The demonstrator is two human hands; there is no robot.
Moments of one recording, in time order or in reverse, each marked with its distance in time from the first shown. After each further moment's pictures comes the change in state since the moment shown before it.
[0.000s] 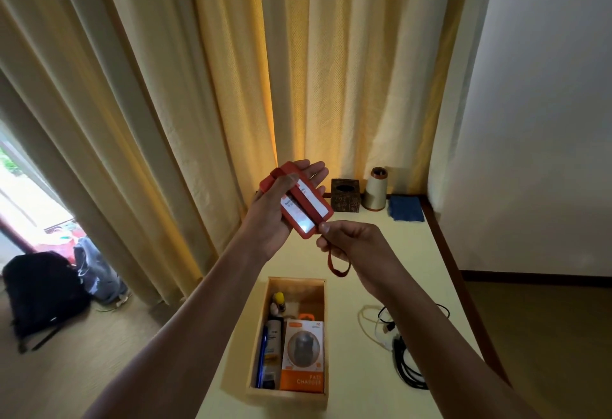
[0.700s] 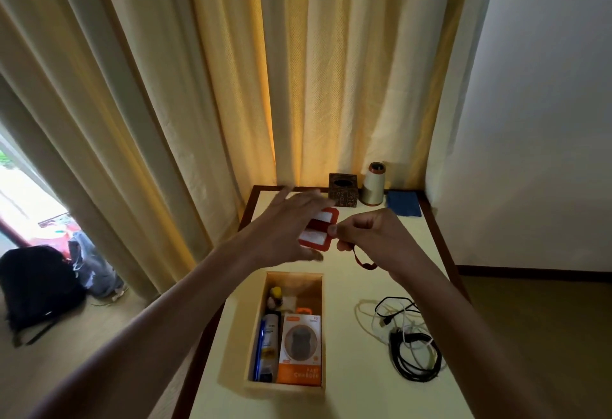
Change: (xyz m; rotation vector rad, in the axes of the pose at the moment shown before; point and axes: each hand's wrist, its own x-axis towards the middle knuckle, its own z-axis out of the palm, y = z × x) left_hand -0.013 -0.008 -0.015 1.713 -0.419 0.205; right_hand -0.007 -0.025 -0.025 -0.349 0.012 0.012
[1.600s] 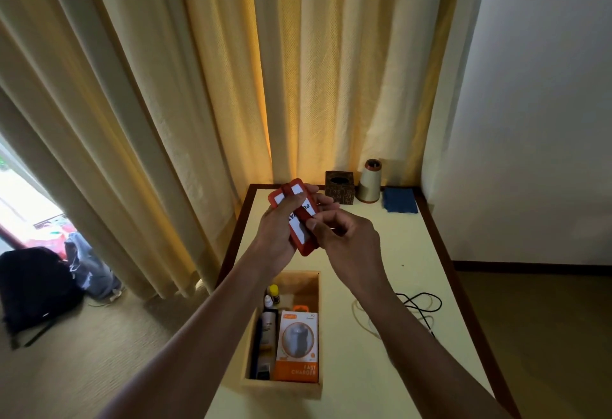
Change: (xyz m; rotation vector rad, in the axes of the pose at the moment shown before) left_hand 0.008 0.027 0.023 -1.697 0.351 -0.448; right_hand 0.001 0.019 0.055 -0.030 0.327 -0.156
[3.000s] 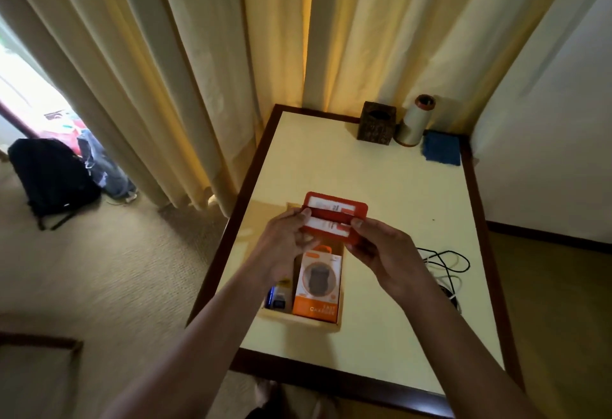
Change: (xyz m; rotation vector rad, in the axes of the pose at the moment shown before) left_hand -0.041 -0.098 -0.100 0.004 0.352 -0.422; right_hand -0.025 0.086 0.025 0.647 -0.156 0.739
